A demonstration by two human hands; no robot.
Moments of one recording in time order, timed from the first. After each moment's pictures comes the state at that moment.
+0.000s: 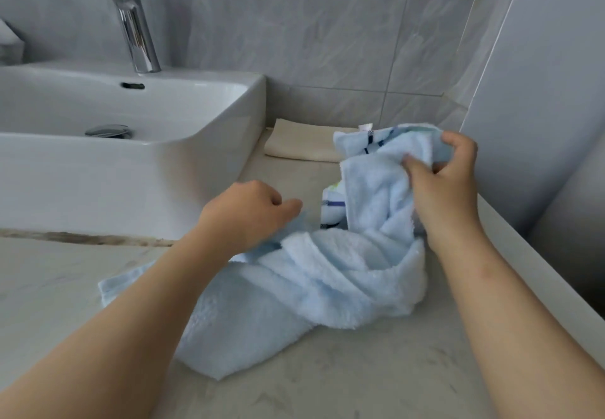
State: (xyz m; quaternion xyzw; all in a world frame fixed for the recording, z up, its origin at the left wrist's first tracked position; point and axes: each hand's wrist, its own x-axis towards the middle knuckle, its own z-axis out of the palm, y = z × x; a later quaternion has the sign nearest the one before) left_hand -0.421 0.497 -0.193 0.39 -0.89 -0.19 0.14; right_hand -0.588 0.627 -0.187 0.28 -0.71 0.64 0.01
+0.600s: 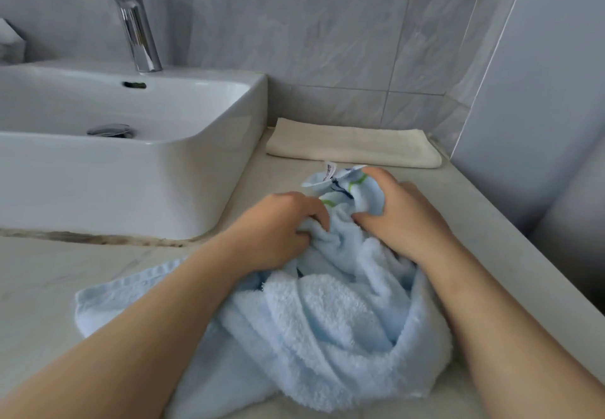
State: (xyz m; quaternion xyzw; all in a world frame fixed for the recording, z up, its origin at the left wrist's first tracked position) left_hand -0.427 0.511 -0.202 0.16 -0.96 -0.16 0.16; right_hand -0.580 0.623 -0.204 0.45 -0.85 0.29 -0.03
